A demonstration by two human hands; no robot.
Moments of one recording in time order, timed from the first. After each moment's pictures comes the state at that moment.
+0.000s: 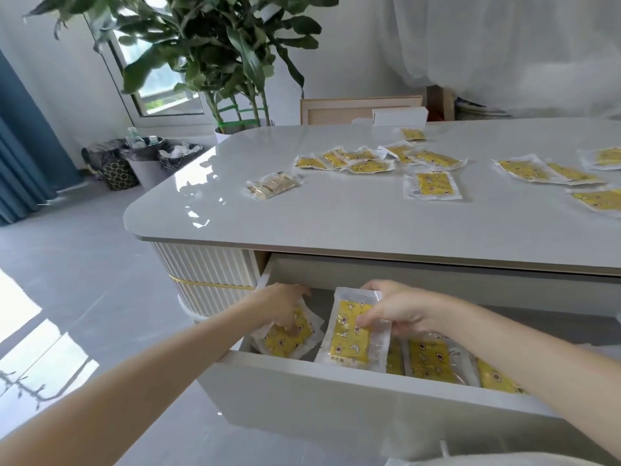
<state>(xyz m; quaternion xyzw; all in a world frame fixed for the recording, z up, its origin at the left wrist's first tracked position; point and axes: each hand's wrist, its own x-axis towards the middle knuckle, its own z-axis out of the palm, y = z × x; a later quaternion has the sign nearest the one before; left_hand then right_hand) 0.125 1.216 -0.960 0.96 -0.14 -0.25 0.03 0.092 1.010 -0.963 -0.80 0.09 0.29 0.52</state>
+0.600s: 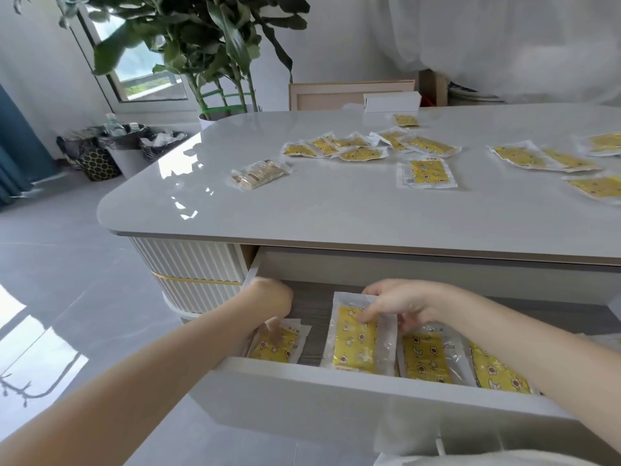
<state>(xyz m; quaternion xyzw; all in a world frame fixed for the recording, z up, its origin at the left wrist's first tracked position) 0.140 1.198 -0.966 0.89 -0.19 -0.31 -0.27 0.099 0.999 -0.961 -0.80 0.11 0.36 0.46</state>
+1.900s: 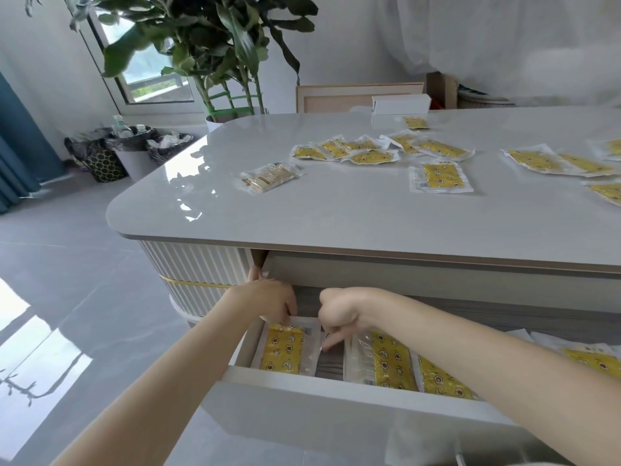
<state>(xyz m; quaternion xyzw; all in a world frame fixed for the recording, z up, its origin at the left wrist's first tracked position) 0.146 1.228 -0.960 0.93 -0.22 -0.25 -0.15 0.114 1.089 -0.961 -0.84 0.06 0.38 0.39</state>
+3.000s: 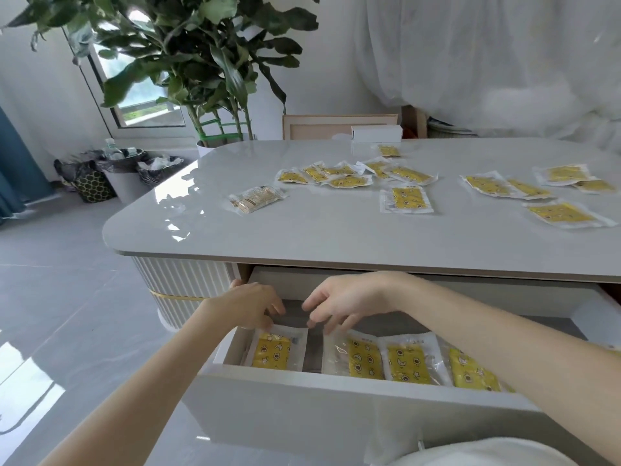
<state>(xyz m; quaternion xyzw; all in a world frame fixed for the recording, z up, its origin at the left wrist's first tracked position) 0.124 1.233 -0.937 0.96 -0.23 -0.18 -0.06 0.078 1.053 -0.888 -0.88 -0.09 0.36 0.31</state>
